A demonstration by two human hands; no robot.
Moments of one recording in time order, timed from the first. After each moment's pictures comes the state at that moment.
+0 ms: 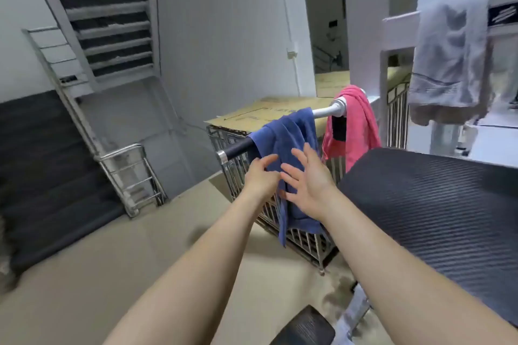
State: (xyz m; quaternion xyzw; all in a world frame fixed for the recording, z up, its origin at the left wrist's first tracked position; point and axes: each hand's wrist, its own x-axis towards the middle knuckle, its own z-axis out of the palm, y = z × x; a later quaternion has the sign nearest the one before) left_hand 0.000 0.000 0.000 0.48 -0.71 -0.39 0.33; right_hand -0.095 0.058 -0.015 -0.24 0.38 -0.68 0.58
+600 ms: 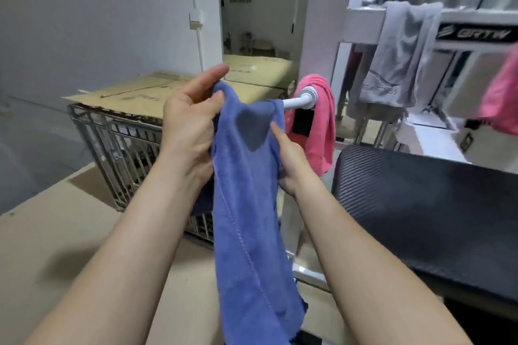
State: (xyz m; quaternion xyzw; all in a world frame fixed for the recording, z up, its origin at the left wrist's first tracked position) left_hand 0.043 -0.124 0.076 0.15 -0.52 -0.69 0.48; right_hand -0.107 -0.088 -0.019 -0.14 0.53 -0.75 0.37
